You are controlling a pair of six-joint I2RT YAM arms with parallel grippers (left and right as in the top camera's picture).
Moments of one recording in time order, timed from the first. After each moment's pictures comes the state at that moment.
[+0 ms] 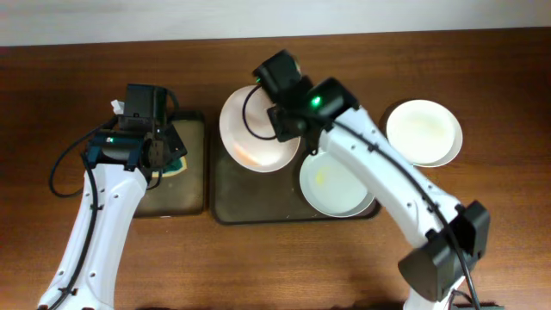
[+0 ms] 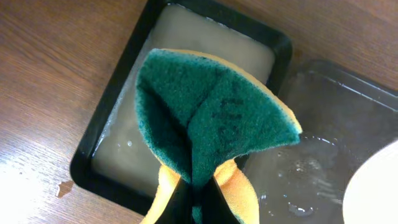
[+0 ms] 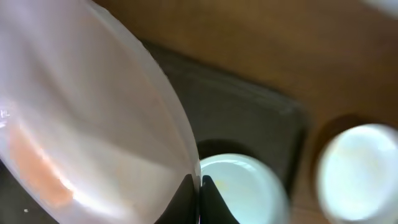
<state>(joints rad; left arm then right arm) -0.11 1.46 1.31 -0.98 -0.22 -0.52 0.65 1.90 1.89 -1.11 0.37 0.19</state>
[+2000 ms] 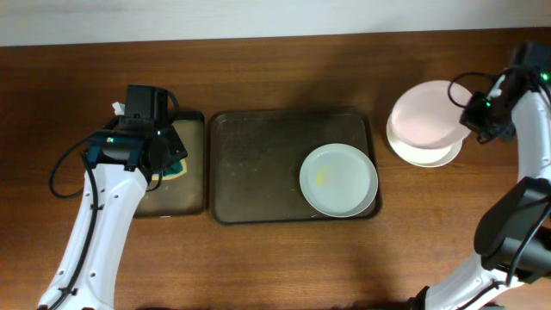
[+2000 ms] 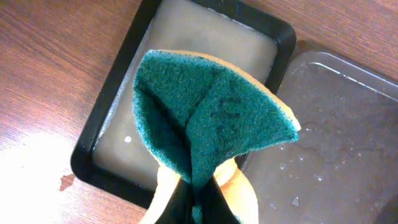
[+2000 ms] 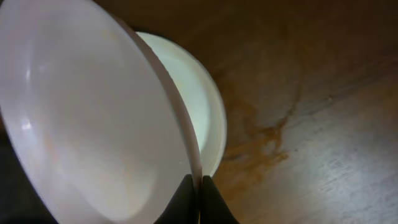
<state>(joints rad) -0.11 1.46 1.31 -1.01 -0.22 -0.52 -0.41 1.92 1.64 -1.00 -0.03 0.19</state>
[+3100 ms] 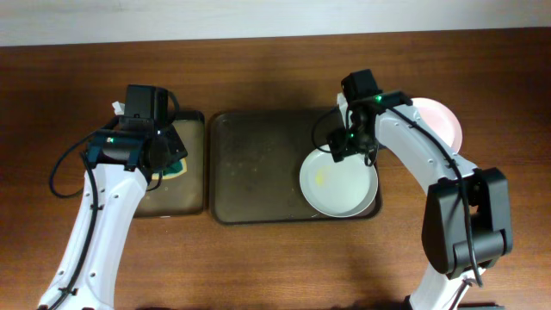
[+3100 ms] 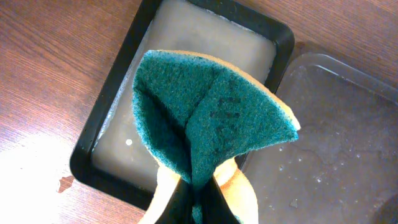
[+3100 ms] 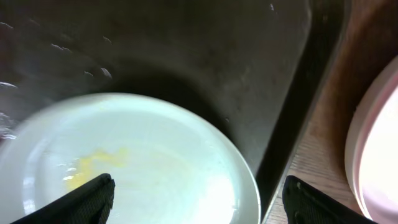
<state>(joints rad) -0.11 1.46 1.31 -1.00 -0.22 -0.52 0.24 1.92 1.41 -0.88 0.05 -0.01</state>
